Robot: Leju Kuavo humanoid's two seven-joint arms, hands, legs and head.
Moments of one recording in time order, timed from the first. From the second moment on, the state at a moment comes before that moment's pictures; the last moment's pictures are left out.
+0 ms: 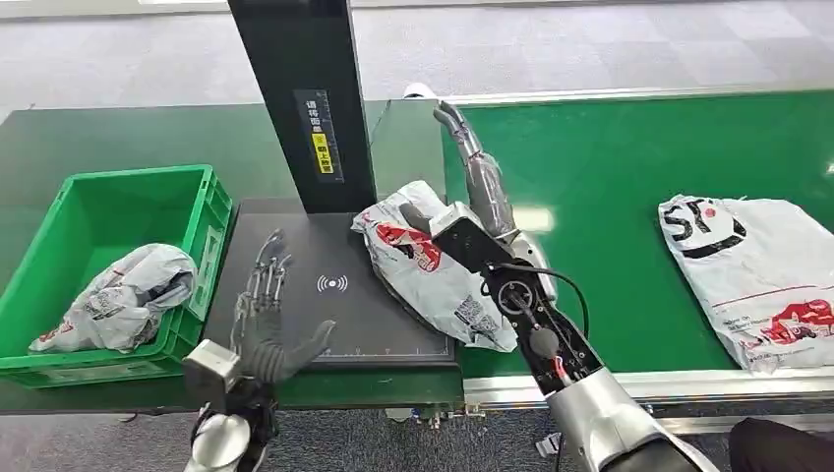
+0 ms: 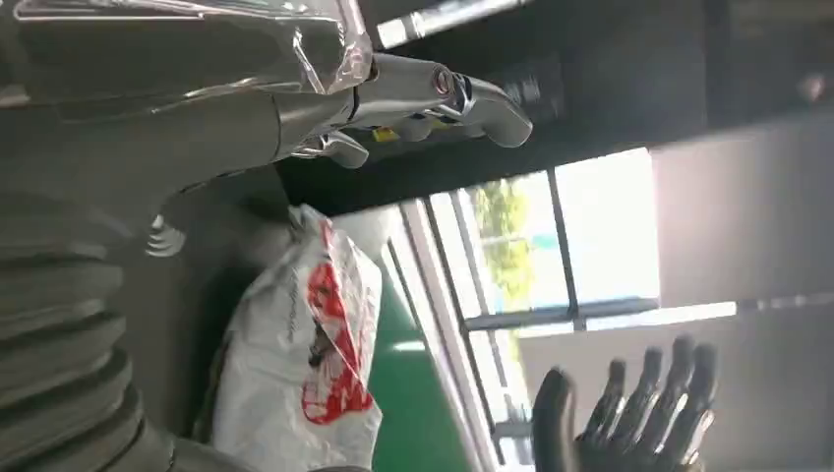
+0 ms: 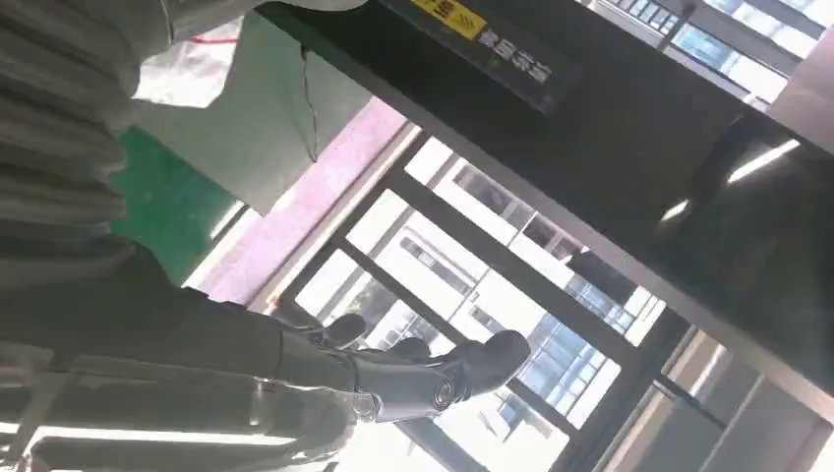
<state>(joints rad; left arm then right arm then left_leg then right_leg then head) -0.16 -0.09 -0.25 -1.31 -0.16 0.02 -0.50 -0.64 0.10 0.48 -0.97 0.38 -0.22 -0.50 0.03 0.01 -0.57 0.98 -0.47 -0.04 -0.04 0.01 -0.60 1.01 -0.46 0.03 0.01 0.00</state>
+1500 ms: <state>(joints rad) -0.79 -0.26 -0.75 -0.35 -0.84 0.00 -0.07 -0.72 0.17 0.50 -0.92 0.47 -0.11 -0.34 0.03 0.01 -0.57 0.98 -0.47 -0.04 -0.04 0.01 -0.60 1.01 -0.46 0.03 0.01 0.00</state>
